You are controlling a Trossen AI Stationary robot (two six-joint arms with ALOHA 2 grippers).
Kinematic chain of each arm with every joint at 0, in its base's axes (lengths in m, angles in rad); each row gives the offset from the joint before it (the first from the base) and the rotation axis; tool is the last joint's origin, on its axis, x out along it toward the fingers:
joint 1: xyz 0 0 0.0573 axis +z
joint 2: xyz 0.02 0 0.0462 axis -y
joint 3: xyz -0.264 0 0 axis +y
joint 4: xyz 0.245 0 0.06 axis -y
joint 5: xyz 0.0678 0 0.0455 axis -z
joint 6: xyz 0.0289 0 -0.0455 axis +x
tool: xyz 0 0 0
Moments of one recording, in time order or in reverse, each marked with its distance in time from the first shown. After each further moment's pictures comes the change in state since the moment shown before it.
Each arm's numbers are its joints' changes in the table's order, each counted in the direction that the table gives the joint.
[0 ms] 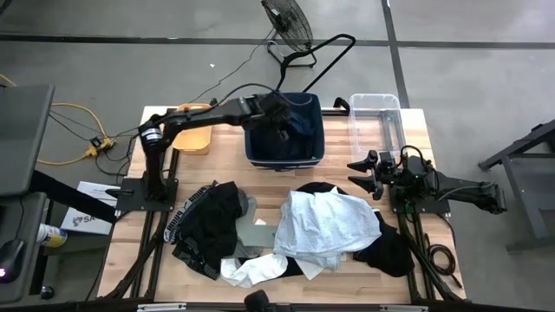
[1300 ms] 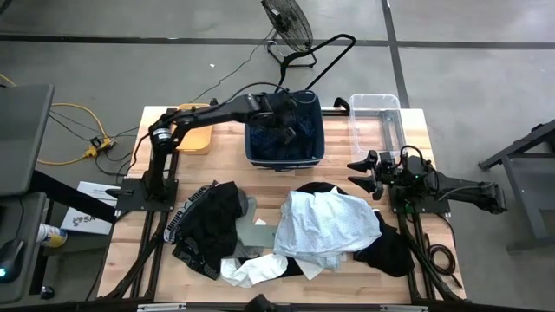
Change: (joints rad) left arm -0.033 -0.059 -0.155 -0.166 -0.034 -0.185; right arm 0.000 -0.002 0.000 0.000 -0.002 0.000
